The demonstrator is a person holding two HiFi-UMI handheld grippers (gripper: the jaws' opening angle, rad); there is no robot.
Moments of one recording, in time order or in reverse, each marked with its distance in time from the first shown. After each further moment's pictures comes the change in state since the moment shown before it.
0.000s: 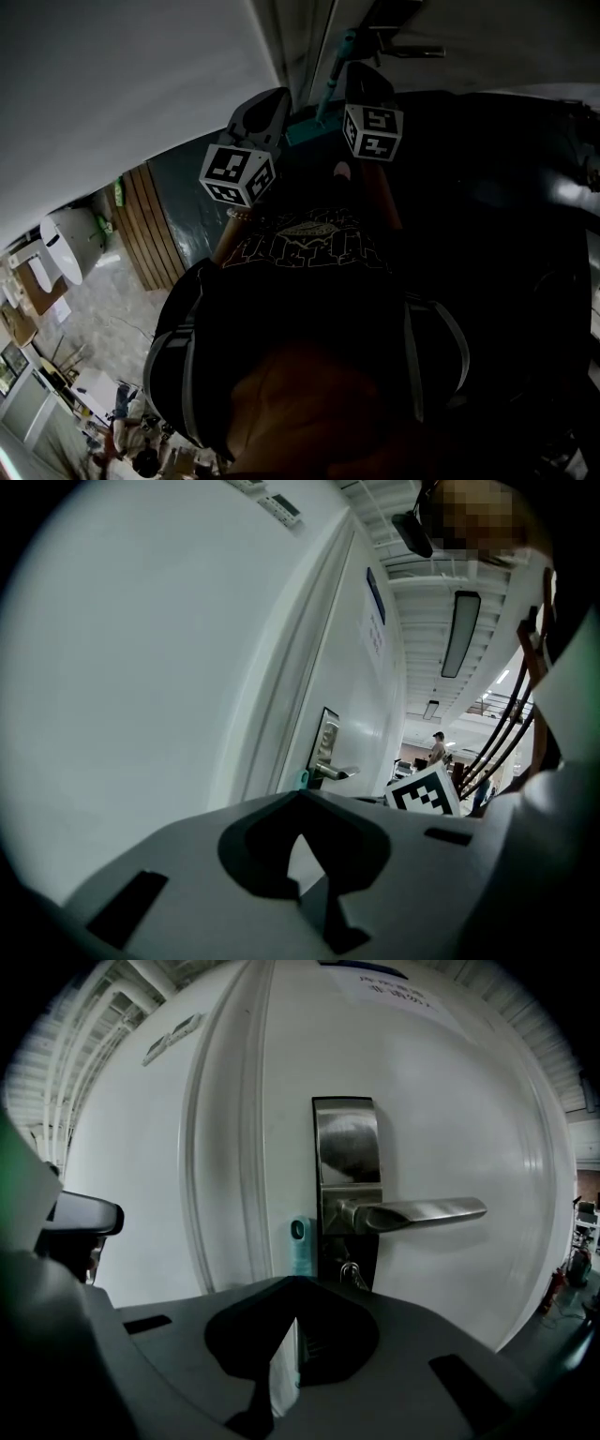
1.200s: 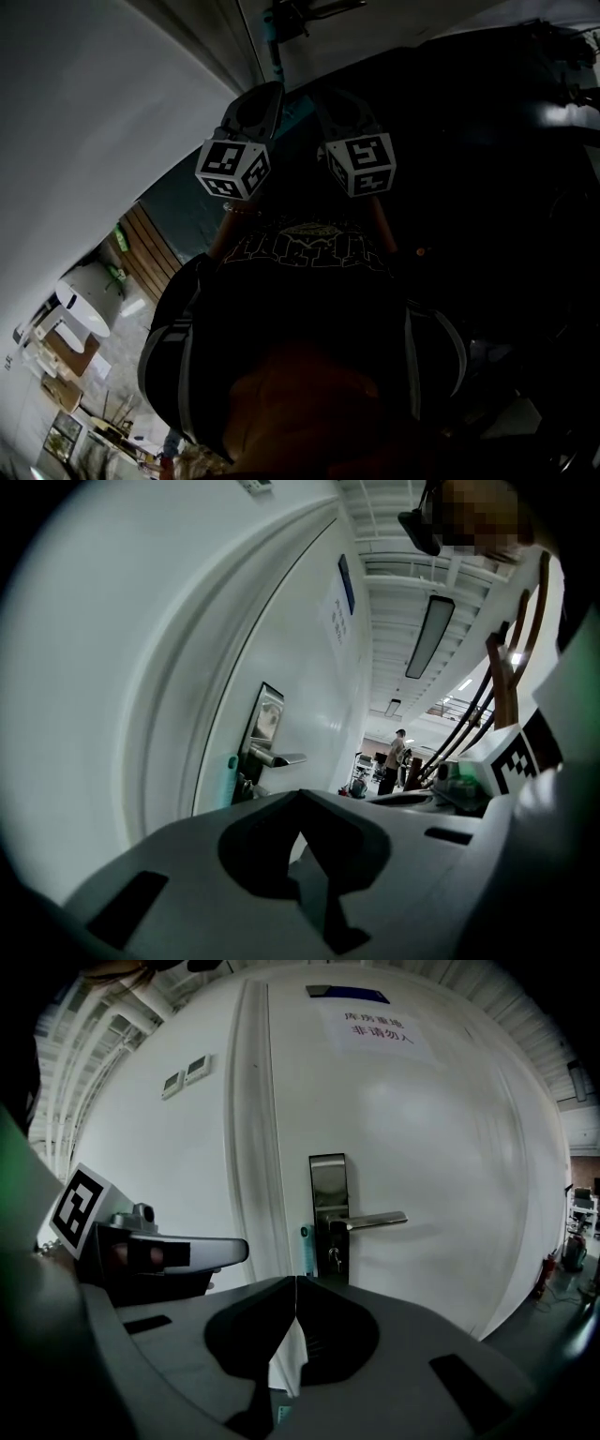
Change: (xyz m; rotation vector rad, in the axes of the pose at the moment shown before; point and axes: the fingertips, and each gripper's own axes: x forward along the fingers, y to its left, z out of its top) left arm 0.033 -0.090 -0.025 0.020 0.064 -0.233; right arm -0.136 0.012 -0.007 0.060 0.017 0.012
